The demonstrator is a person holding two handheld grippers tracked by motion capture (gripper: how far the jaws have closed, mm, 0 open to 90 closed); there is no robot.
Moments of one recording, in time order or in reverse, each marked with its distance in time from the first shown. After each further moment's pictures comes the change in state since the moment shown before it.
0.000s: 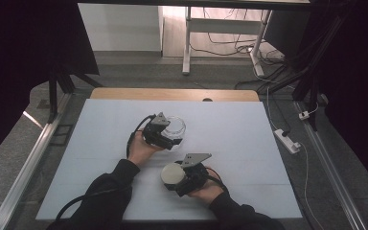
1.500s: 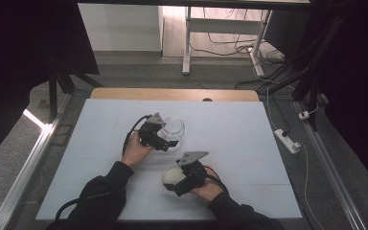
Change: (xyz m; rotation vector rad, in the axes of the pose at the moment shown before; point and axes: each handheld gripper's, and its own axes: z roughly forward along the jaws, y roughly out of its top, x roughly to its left) left arm 0.004 -0.005 -0.017 0.024 -0.050 -0.051; right arm 0.000 0.006 0.003 0.048 -0.024 0.023
